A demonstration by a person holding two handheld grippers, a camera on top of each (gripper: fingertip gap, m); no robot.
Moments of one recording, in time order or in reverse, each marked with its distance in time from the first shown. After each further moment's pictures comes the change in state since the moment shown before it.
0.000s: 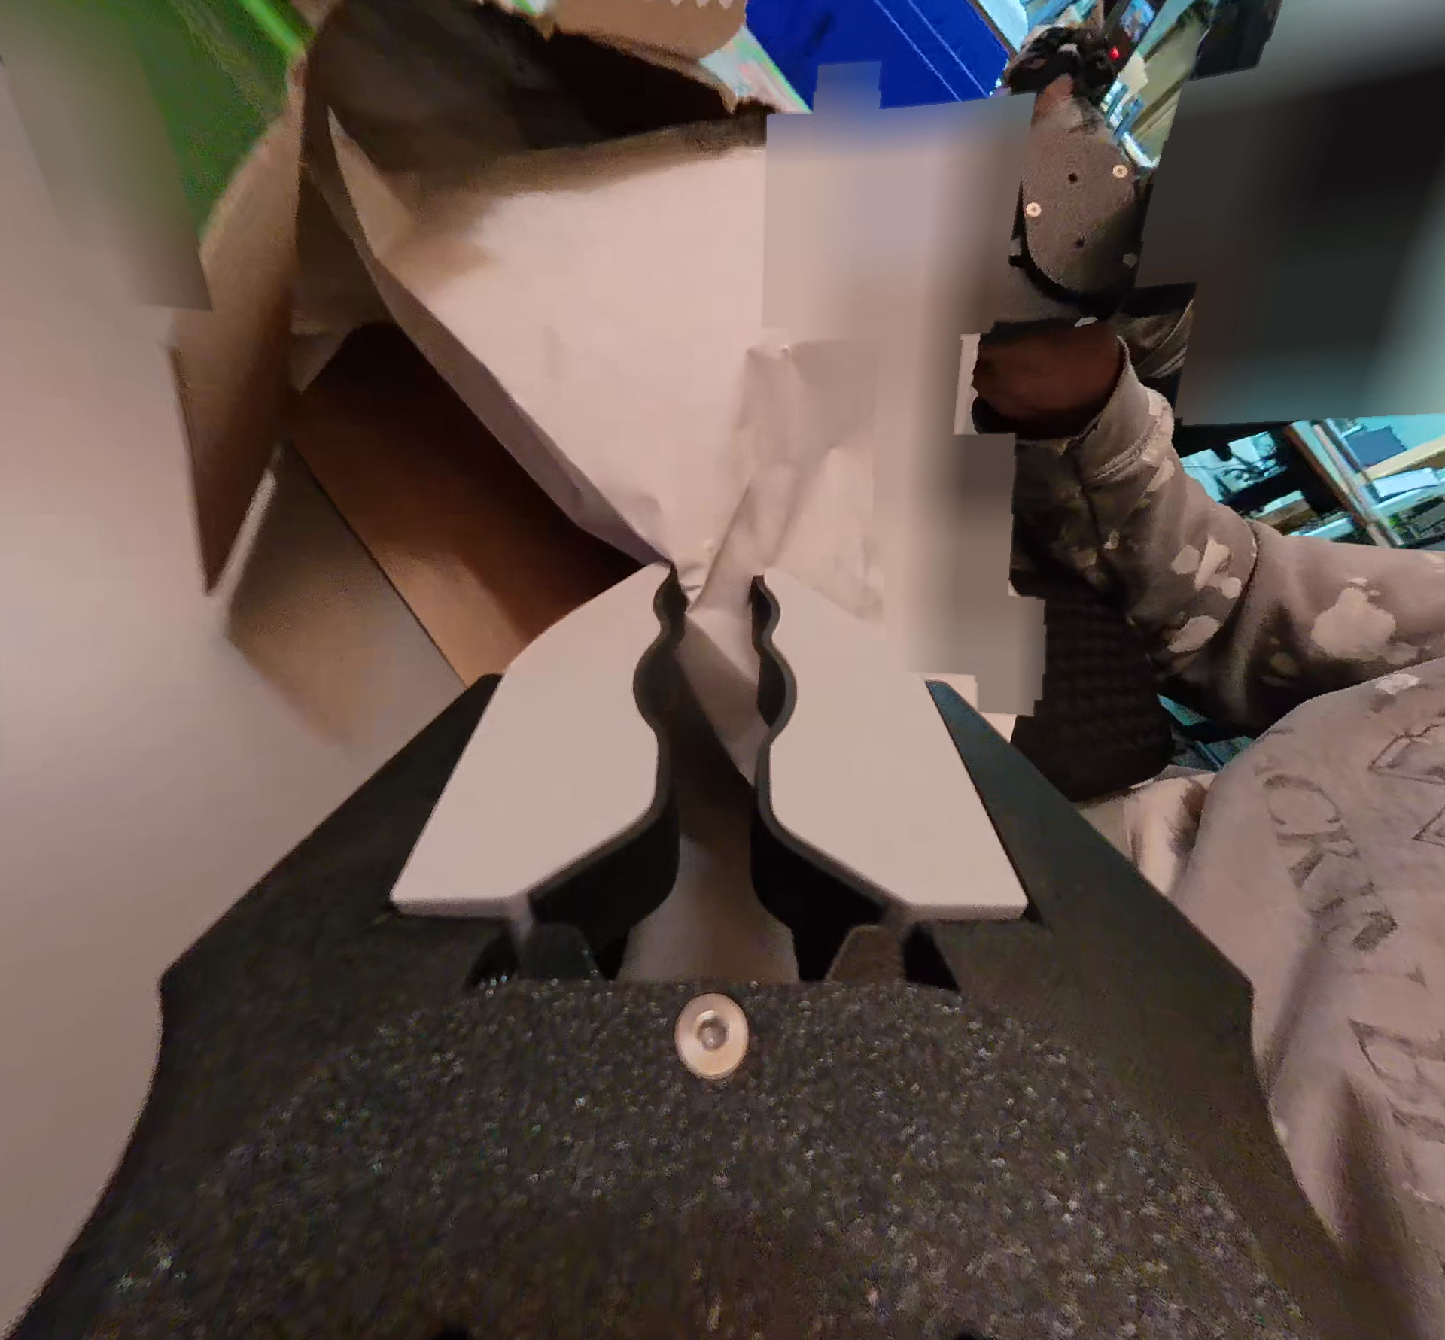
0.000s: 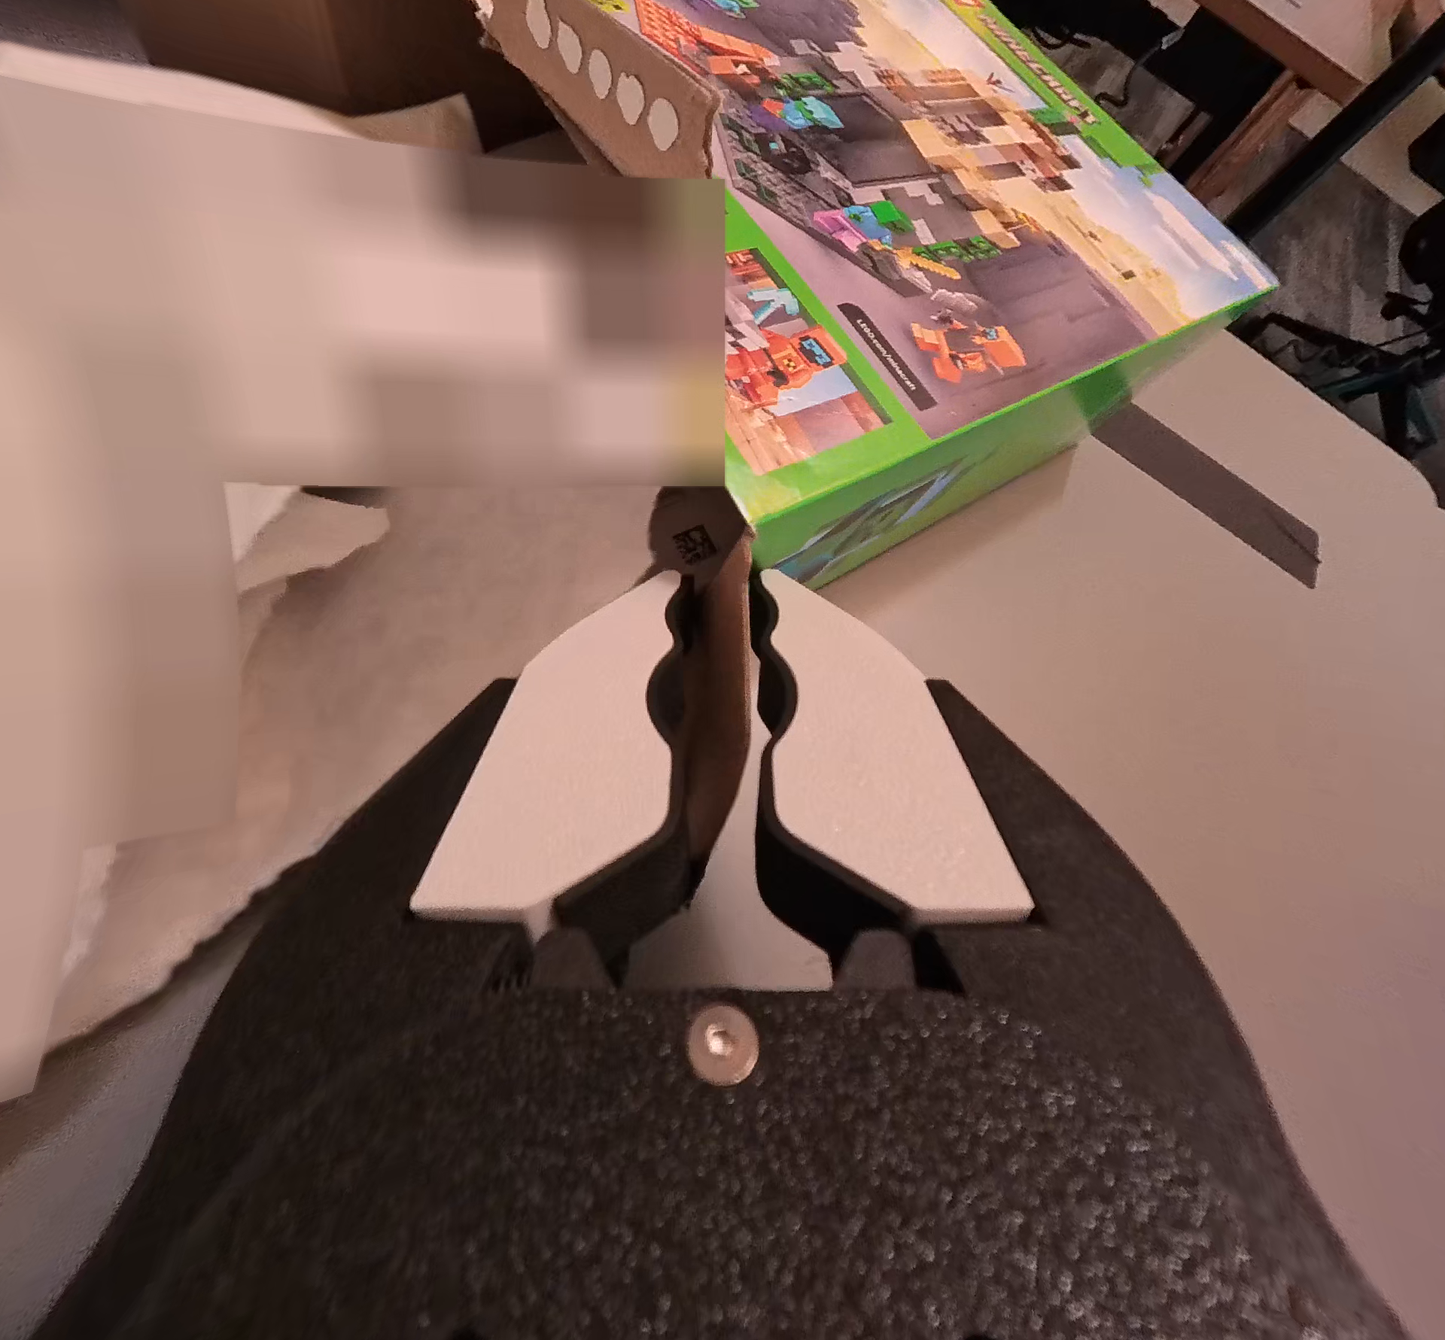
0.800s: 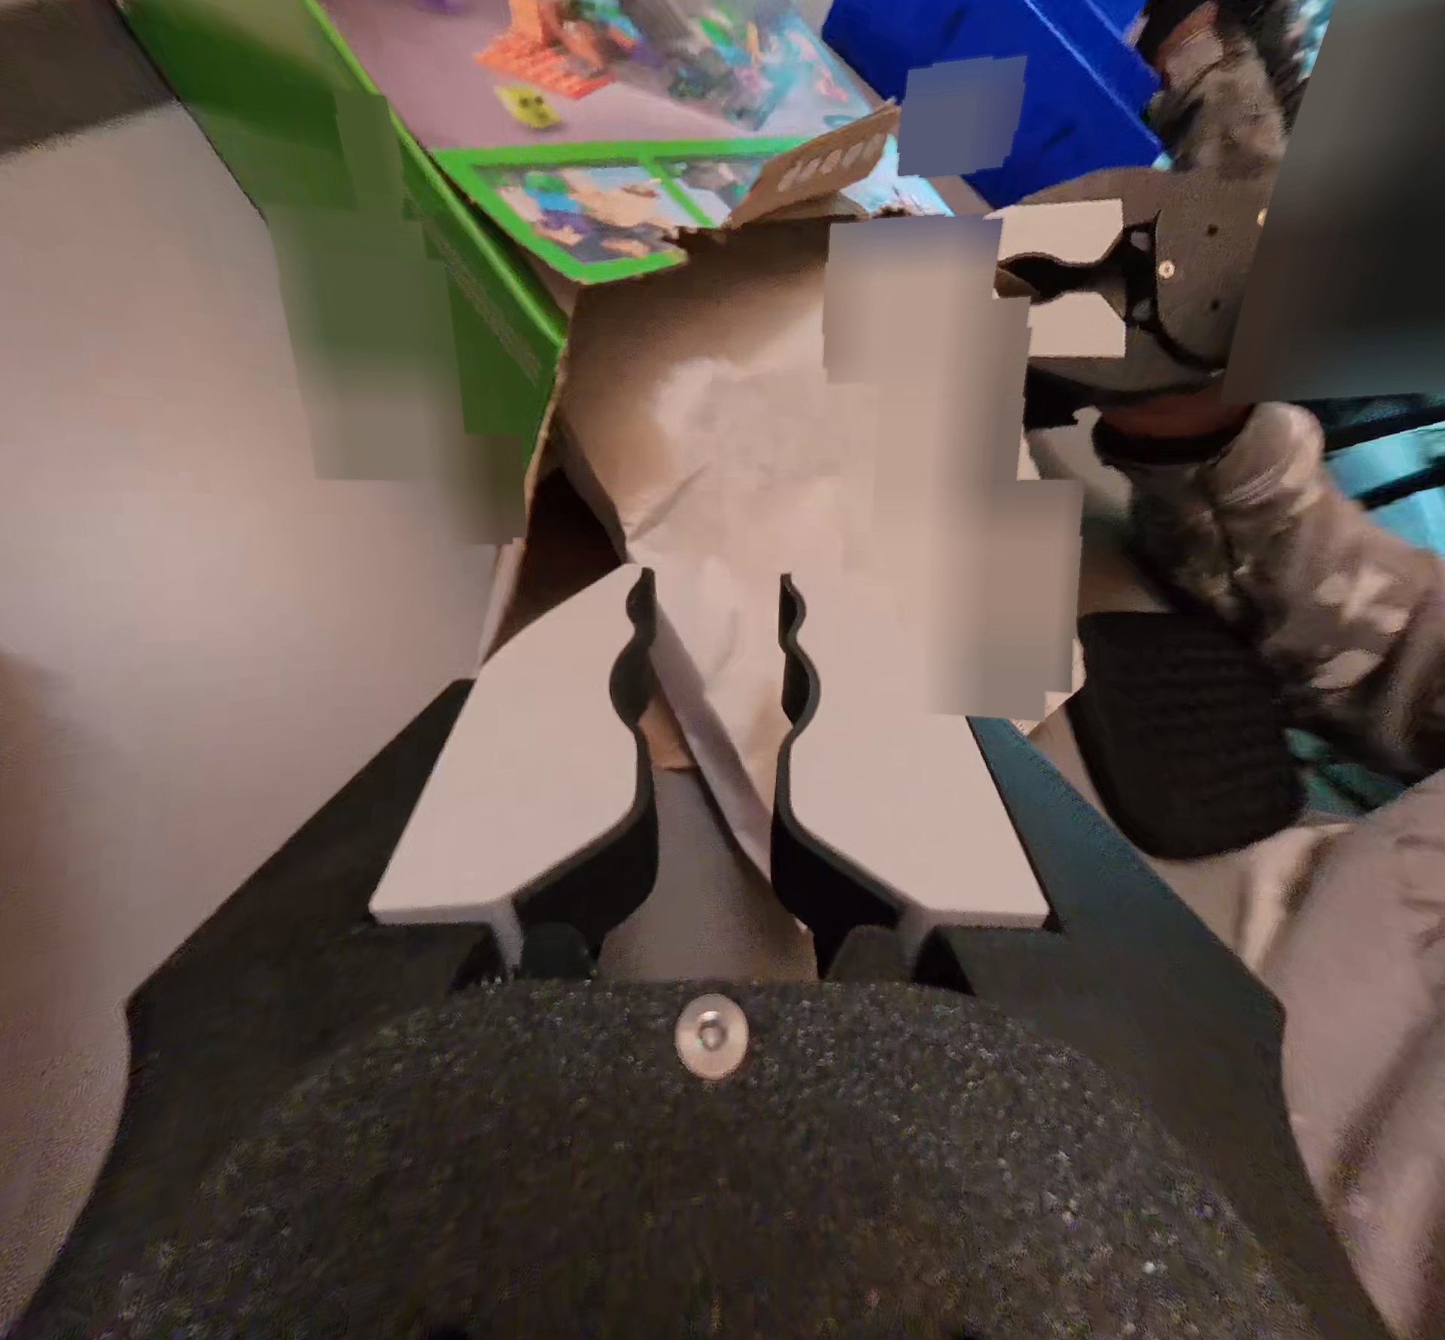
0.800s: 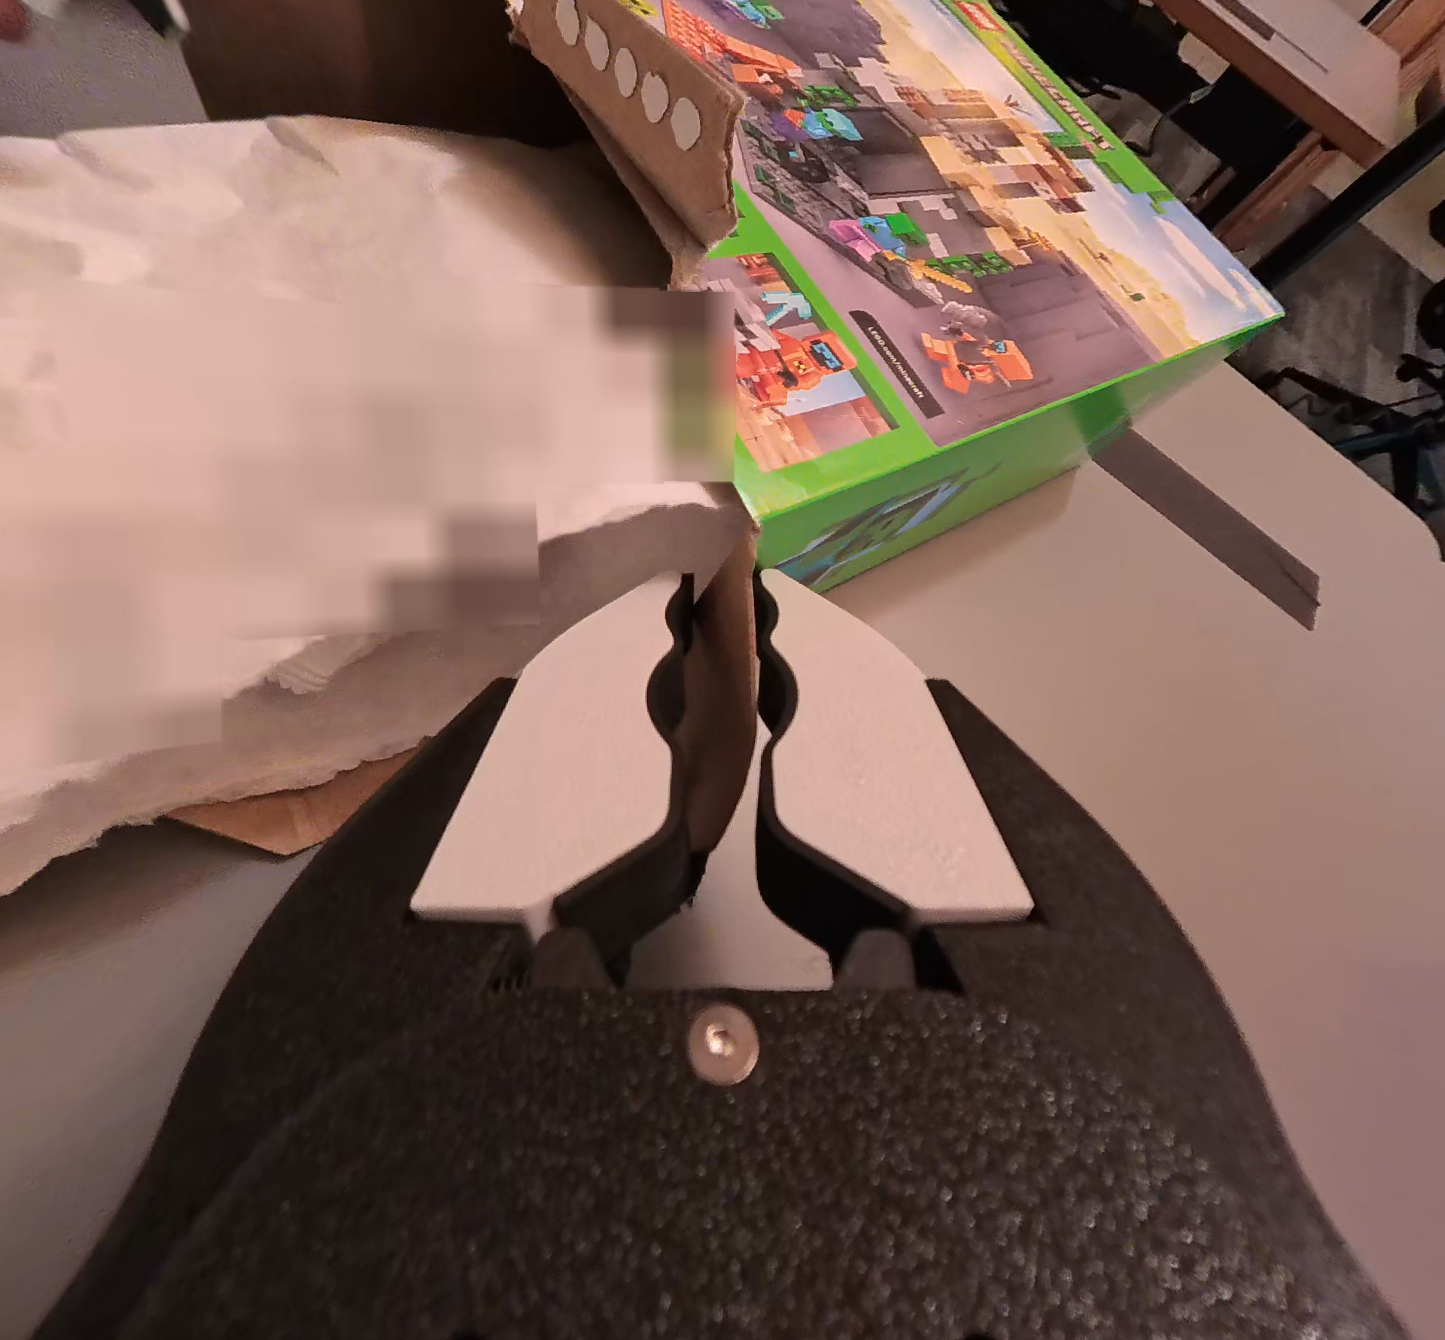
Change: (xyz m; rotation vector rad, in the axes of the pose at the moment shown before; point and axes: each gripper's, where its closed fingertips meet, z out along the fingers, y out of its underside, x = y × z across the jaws) left arm -0.030 -0.039 -0.006 -0.057 -0.150 0.064; right arm 0.003 0.003 -0.001 0.024 -0.038 -0.054
